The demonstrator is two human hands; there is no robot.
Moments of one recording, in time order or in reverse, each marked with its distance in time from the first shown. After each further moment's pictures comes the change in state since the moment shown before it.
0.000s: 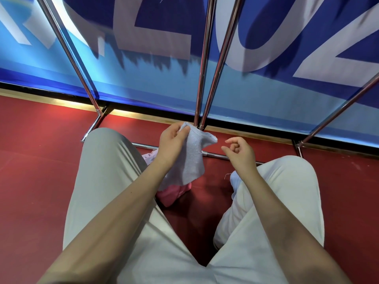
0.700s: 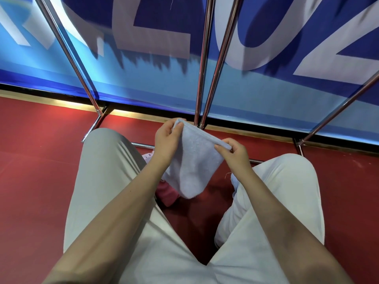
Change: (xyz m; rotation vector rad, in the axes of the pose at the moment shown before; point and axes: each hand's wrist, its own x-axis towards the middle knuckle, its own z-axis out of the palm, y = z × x) left_hand 0.006 -0.002 -0.006 0.004 0.088 -0.004; right_hand -0.008 -0.010 0.008 0.188 -0.157 0.016
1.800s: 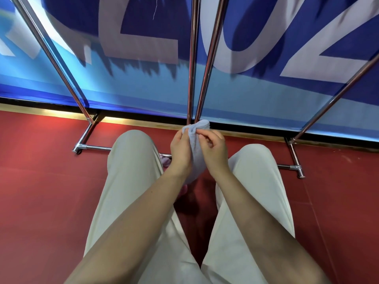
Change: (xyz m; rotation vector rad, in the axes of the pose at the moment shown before) left_hand -0.006 -0.005 0.067 -0.512 -0.002 -0.278; right_hand 0.011 -0.030 0.042 -0.067 0.259 -0.165
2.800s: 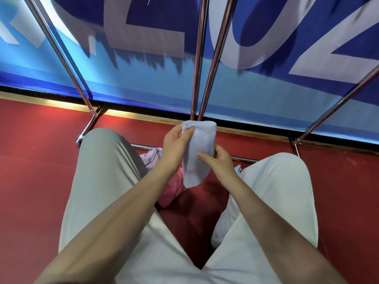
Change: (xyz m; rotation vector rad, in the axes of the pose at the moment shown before) left_hand -0.017 0.028 -0.025 0.315 -0.089 0.140; right_hand -0.020 0.029 -0.015 0.239 -0.275 0.346
